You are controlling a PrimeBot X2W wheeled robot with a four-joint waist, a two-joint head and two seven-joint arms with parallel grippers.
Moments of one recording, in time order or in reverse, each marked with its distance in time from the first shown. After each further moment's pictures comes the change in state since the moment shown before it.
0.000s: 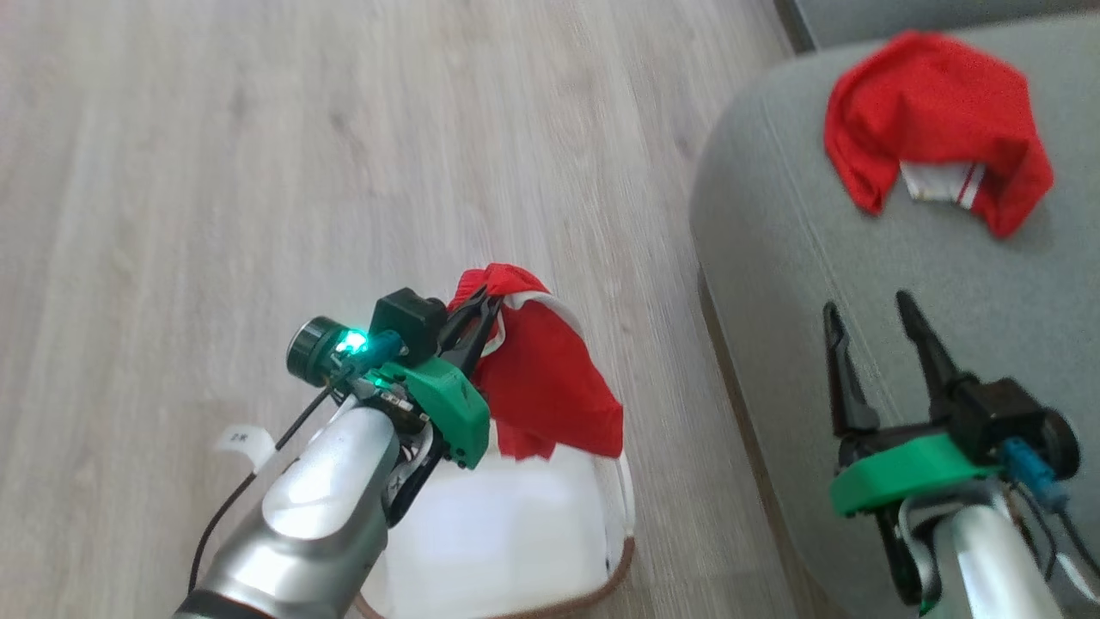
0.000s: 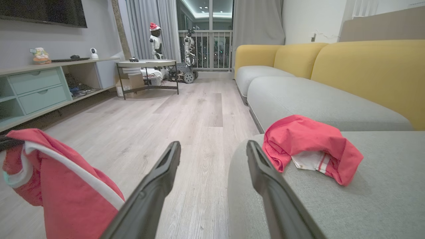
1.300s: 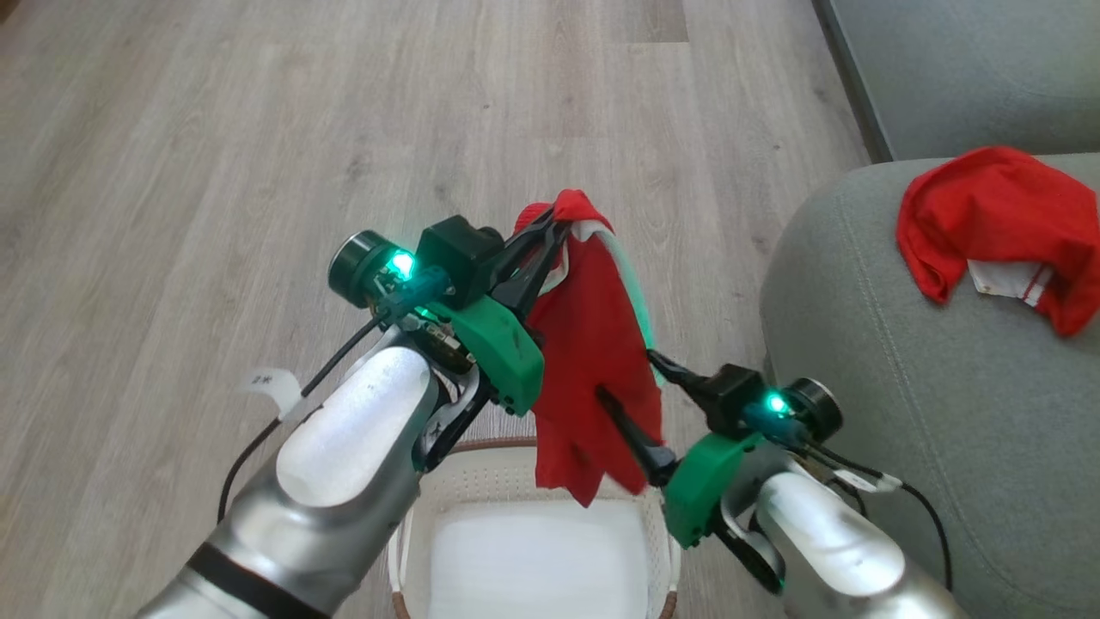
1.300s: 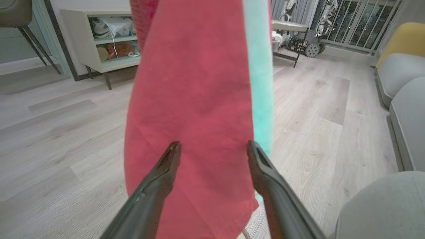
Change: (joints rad) left arm -0.070 0.007 -0.042 -0.260 -0.017 0.036 0.120; right arm -0.332 -0.047 0.645 0.518 0.224 0.000 0.000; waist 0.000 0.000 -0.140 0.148
